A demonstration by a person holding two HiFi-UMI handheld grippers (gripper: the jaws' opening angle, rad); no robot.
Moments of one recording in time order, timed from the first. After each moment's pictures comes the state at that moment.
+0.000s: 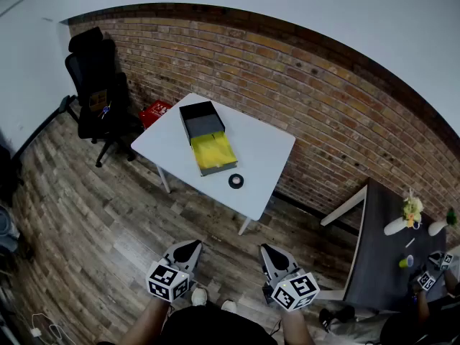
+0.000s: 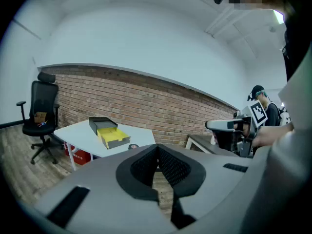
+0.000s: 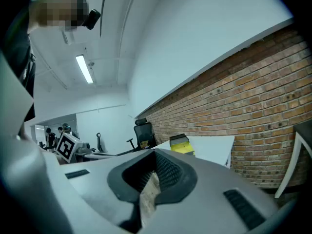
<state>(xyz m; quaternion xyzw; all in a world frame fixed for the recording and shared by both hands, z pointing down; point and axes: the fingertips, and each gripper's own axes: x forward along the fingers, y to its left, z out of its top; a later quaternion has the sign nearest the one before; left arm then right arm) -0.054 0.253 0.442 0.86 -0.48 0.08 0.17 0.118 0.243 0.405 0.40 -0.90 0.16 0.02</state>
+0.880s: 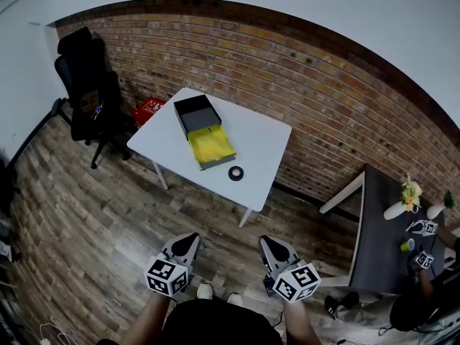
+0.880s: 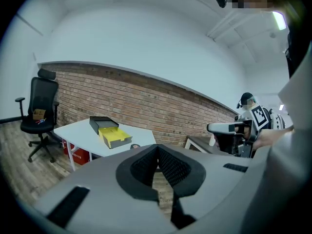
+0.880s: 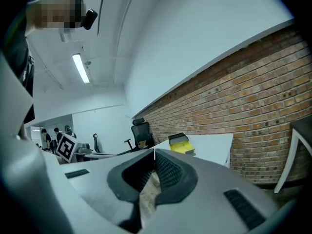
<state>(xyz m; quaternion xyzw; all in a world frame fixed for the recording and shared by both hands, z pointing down) -0.081 0.251 0.444 0.86 -0.47 0.07 0.18 0.098 0.247 0.407 0.42 -0.89 0.17 0.02</state>
